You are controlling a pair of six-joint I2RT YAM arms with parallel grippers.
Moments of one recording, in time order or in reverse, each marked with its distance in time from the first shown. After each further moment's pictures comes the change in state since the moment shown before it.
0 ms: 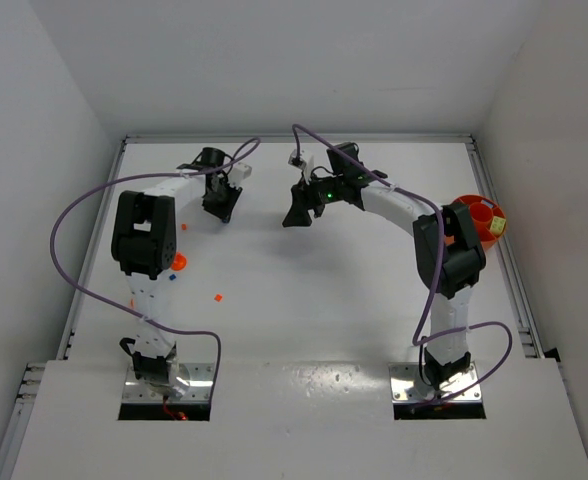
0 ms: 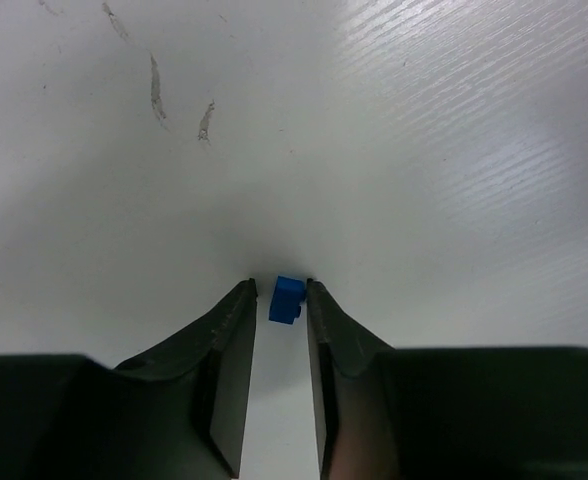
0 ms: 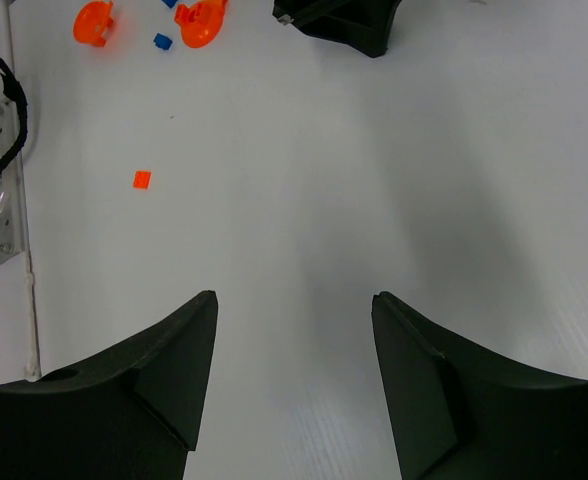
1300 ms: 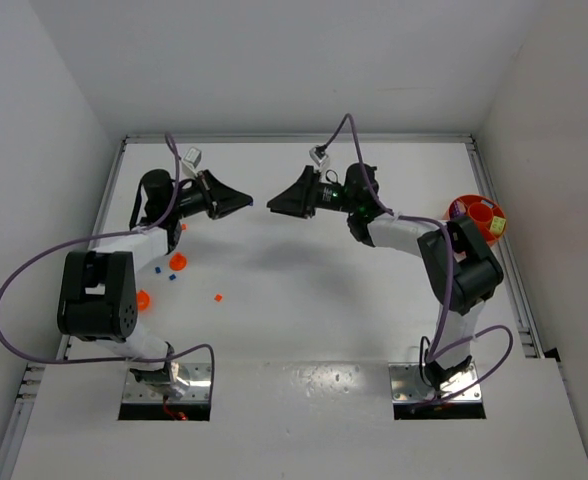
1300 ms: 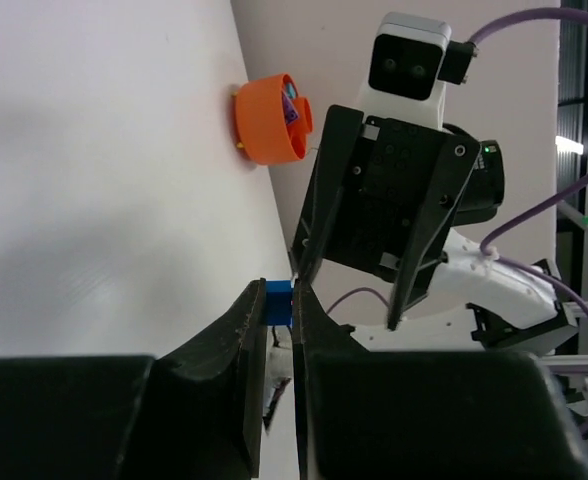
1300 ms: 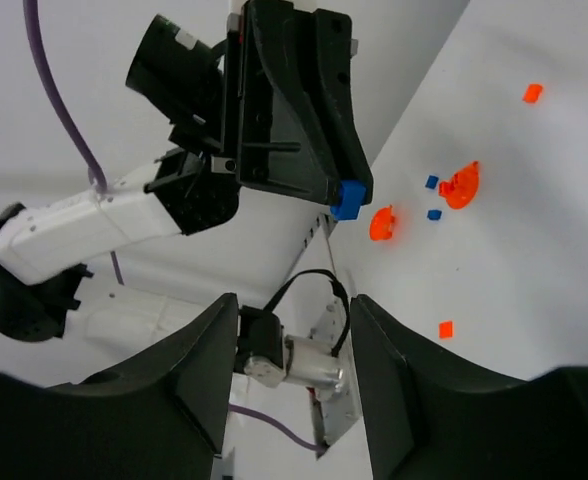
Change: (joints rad) left arm 0.130 -0.557 -0.737 1.186 0.894 -1.444; right arm 0.046 -0.150 -0.420 1.060 0.005 1.356
